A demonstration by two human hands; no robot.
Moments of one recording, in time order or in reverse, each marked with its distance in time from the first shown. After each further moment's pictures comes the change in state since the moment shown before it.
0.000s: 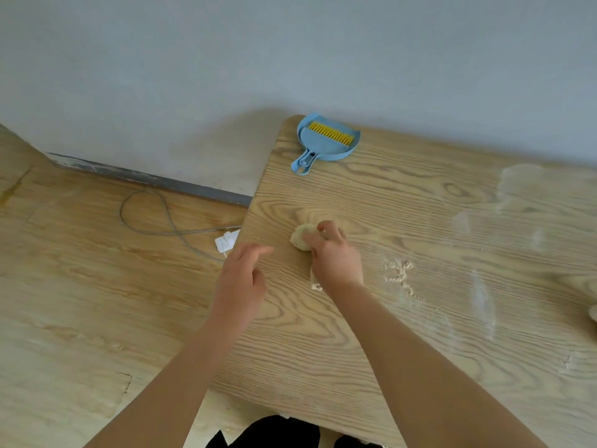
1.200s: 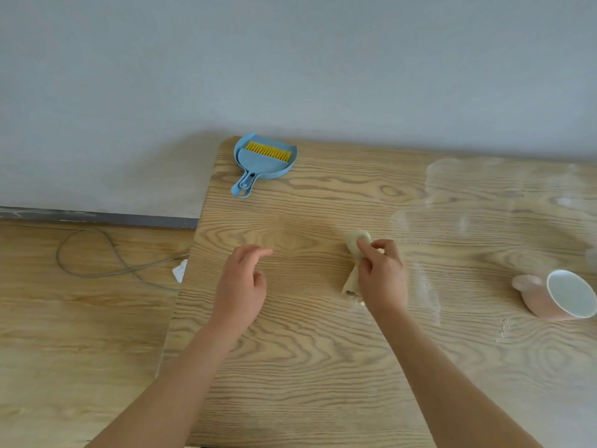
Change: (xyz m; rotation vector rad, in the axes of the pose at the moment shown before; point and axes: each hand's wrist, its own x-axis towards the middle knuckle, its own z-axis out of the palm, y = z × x) left_hand 0.042 0.053 0.042 0.021 -0.124 0.165; right_hand -0.050 0.106 -0.061 0.152 0.336 0.487
